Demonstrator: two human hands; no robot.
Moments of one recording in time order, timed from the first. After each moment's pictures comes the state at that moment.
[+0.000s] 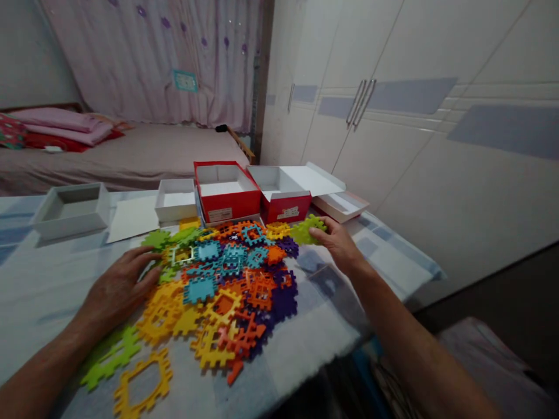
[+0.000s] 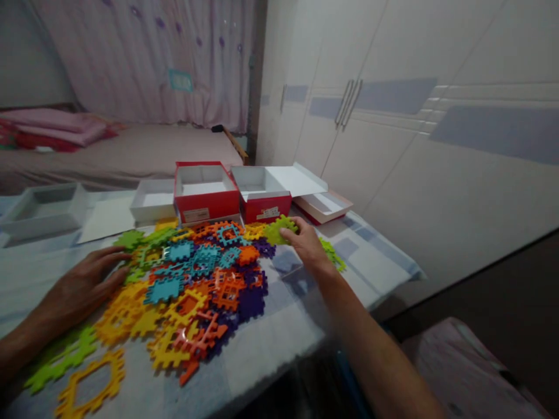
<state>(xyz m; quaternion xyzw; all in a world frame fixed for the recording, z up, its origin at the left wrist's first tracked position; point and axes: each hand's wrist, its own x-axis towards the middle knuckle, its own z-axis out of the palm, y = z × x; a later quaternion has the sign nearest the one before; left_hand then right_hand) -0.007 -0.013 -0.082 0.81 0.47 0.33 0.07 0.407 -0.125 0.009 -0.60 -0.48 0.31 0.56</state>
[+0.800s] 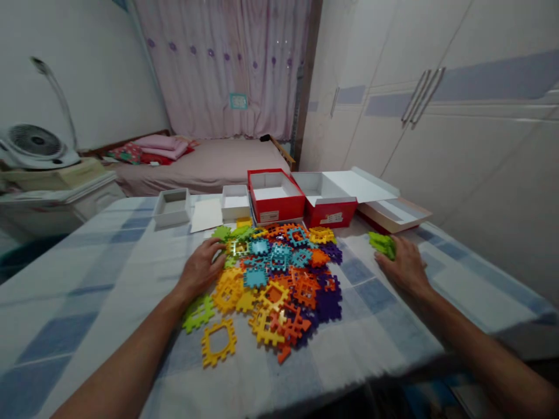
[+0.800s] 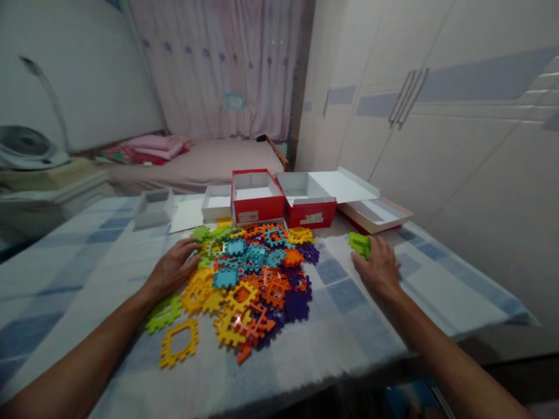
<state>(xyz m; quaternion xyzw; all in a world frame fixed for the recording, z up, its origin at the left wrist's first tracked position) 0.003 -0.027 -0.070 0.81 0.50 0.31 0.07 0.504 -0.129 -0.068 -0.78 -0.56 -0.14 0.26</state>
